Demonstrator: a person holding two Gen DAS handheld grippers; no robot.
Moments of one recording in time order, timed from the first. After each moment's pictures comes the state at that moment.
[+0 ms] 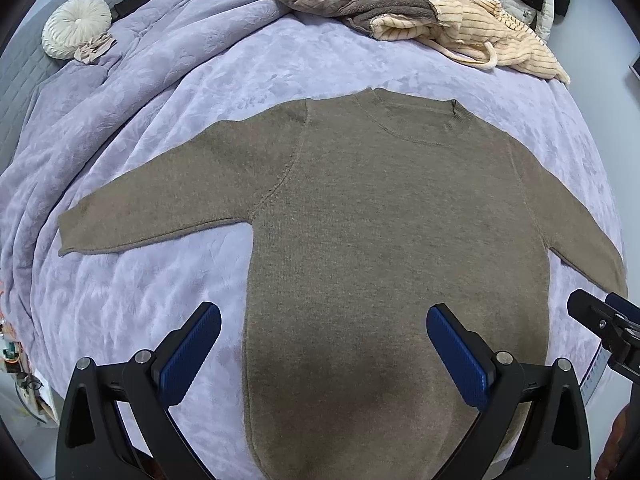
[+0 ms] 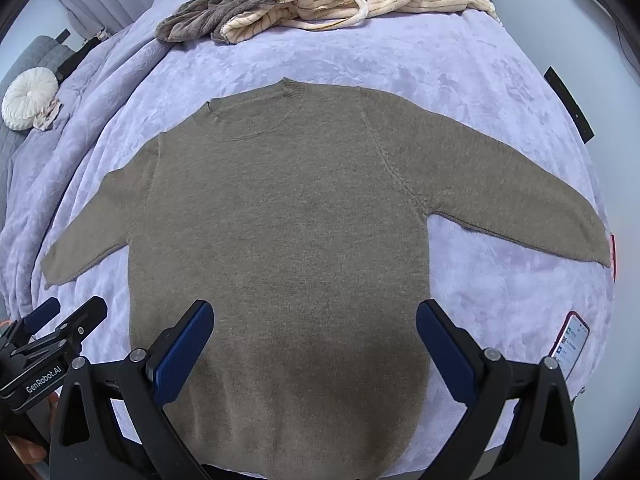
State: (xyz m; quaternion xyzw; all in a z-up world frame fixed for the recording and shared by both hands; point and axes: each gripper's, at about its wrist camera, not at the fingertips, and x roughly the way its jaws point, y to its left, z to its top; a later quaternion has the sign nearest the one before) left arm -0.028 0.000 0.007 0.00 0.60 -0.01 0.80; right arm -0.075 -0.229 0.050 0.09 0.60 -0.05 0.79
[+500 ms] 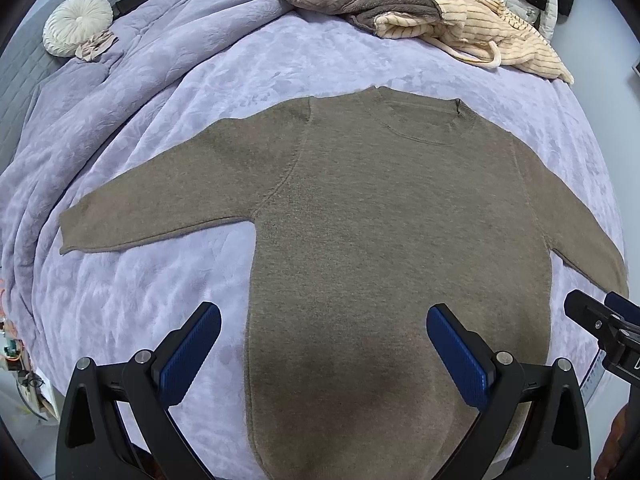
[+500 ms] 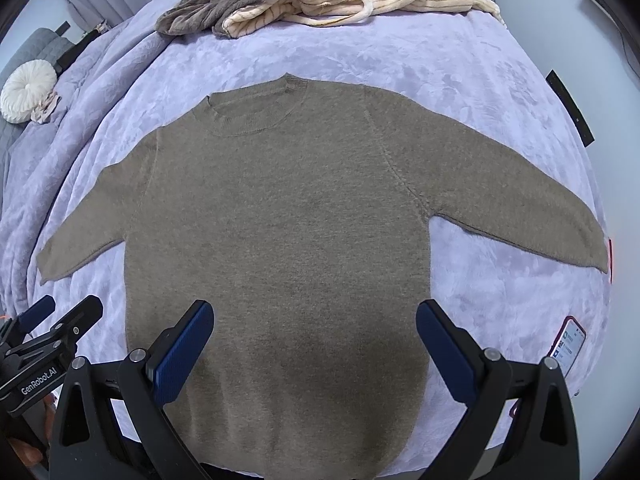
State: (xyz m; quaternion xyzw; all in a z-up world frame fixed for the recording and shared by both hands) left arm -0.025 0.000 0.005 0.00 0.61 -0.01 0.79; right arm -0.069 -0.226 0.047 0.08 0.61 -0.05 0.79
